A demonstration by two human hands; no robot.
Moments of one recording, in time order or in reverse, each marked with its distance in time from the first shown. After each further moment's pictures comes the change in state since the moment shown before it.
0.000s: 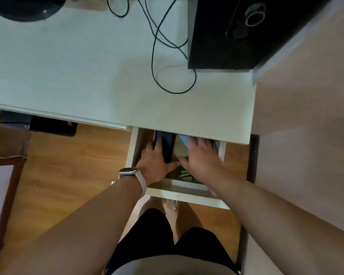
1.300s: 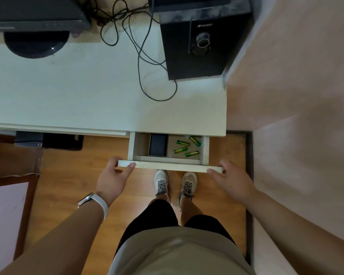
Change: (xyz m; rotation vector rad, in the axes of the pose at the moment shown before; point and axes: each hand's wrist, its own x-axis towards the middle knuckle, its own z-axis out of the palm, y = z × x) left_hand -0.076 -0.072 -0.041 -0.383 0.271 -0.215; right_hand -0.109 0.093 -0.008 0.390 0.007 0.194
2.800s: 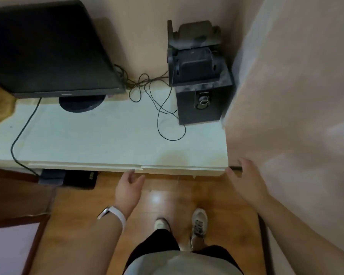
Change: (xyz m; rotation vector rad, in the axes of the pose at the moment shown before) left_hand -0.027 0.064 -0.049 -0.263 0.101 0.070; right_hand -0.011 -0.052 -0.069 0.100 0.400 0.045
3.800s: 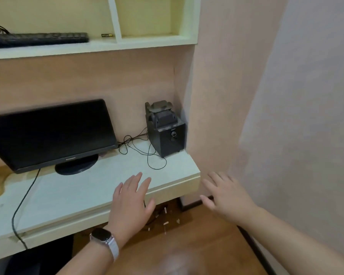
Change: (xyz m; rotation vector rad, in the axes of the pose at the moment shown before) left_hand -0.138 -0.010 -0.178 0.768 0.150 1.252; right_hand -0.315 -0.135 -0.016 -0.638 0.480 -0.340
